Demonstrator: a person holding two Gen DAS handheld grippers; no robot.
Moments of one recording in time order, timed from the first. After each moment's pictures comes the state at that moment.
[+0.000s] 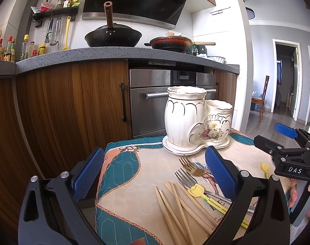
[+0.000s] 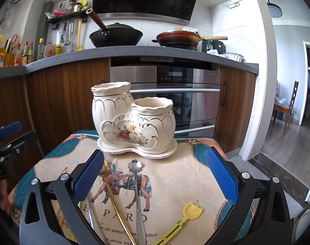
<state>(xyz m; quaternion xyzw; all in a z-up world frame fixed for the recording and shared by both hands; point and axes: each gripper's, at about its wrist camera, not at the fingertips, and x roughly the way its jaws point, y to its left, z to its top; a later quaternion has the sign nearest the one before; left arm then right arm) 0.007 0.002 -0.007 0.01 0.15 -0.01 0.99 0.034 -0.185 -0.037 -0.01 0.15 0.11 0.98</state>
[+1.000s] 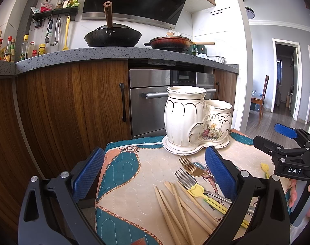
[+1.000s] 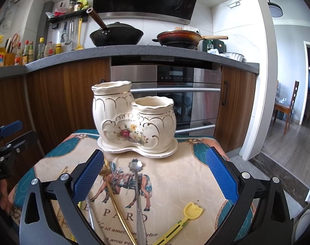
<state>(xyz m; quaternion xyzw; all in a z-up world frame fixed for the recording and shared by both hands) 0.006 0.002 -0.005 0.01 0.15 -0.01 0.99 0.035 -0.185 -0.037 -0.01 0.15 0.11 0.98</state>
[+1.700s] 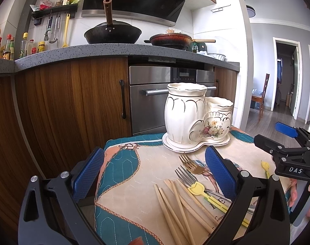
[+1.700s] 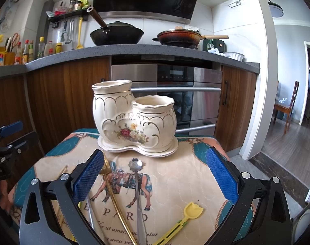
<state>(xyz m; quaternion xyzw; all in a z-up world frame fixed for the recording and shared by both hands) 0.012 0.002 -0.011 0.01 0.16 0.00 0.99 0.035 -0.186 -0.037 -0.01 0.15 0.11 0.98</state>
